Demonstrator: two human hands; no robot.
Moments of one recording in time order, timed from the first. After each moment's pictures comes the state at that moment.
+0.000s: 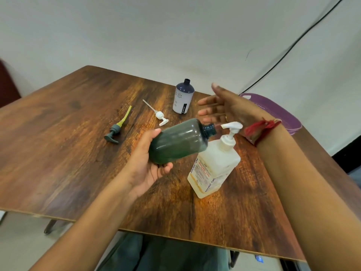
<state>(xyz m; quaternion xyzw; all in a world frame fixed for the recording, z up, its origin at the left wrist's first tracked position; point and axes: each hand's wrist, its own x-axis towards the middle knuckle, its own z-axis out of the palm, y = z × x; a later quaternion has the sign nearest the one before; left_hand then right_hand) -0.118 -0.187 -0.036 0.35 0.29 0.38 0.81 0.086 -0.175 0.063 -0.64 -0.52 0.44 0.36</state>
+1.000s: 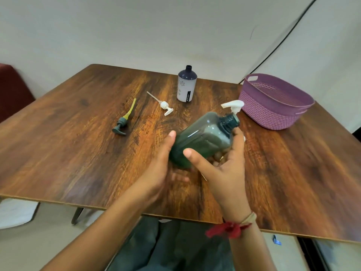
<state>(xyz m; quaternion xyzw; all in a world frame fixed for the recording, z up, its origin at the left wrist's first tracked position) -0.108 -0.220 -0.064 0.49 0.28 0.35 0.75 0.000 -0.288 -0.042 -0.52 -0.45 0.27 0.68</state>
